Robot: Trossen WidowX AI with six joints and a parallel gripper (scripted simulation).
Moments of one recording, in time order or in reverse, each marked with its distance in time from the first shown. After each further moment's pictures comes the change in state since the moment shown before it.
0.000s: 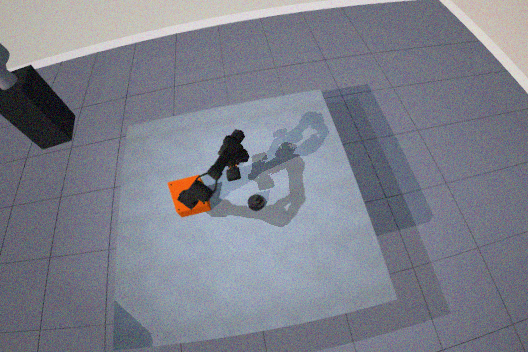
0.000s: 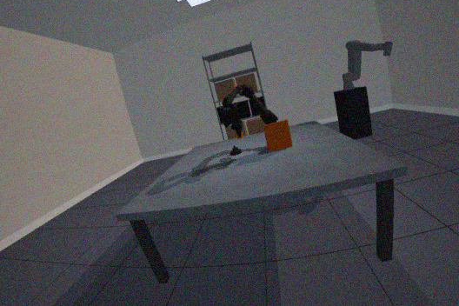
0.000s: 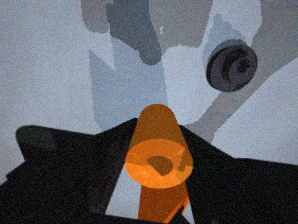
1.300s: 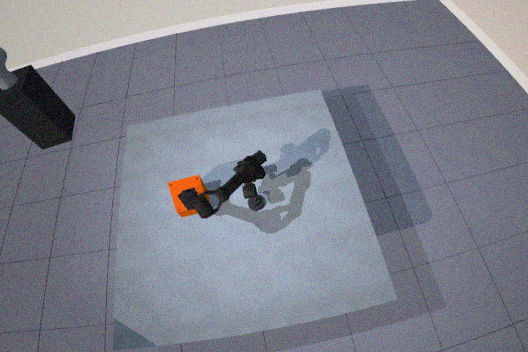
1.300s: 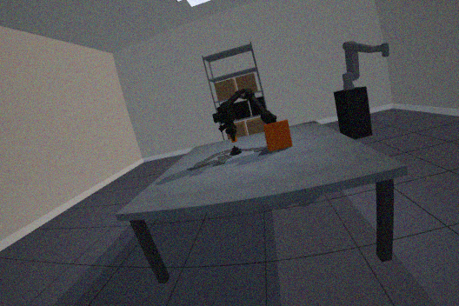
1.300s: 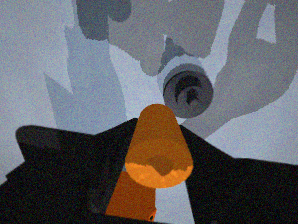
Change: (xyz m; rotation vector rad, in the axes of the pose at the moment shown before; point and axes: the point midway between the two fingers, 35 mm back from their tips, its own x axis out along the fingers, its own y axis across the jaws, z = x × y) arm 0.033 -0.086 0.057 0.000 0.001 0.024
